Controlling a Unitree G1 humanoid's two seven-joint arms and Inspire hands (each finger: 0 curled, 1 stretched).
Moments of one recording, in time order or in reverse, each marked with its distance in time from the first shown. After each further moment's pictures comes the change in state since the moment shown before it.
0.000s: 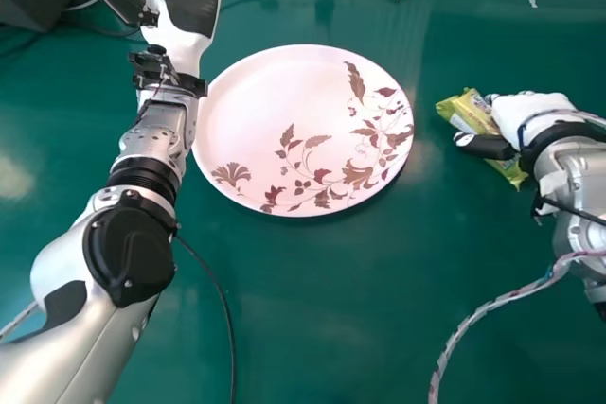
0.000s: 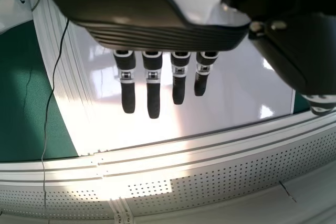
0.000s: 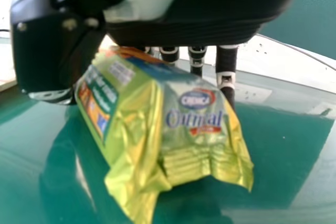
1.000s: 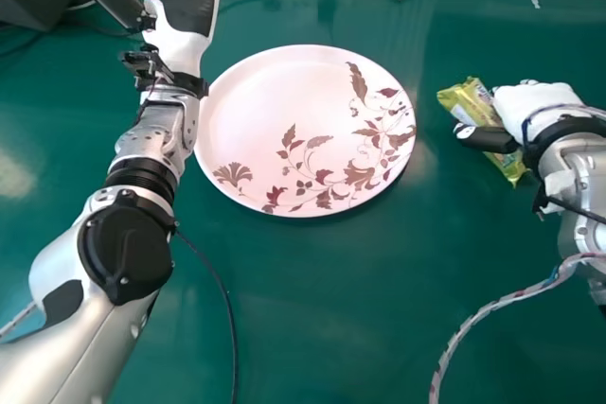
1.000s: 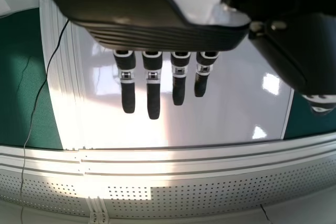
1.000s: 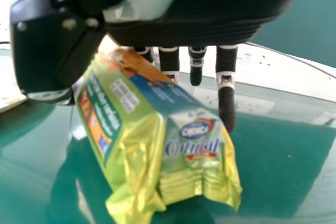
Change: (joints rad) left arm -0.002 0.009 0.048 0.003 -0.075 0.125 0.035; right arm 0.001 -0.009 -0.016 -0.033 0.011 0.000 -0.010
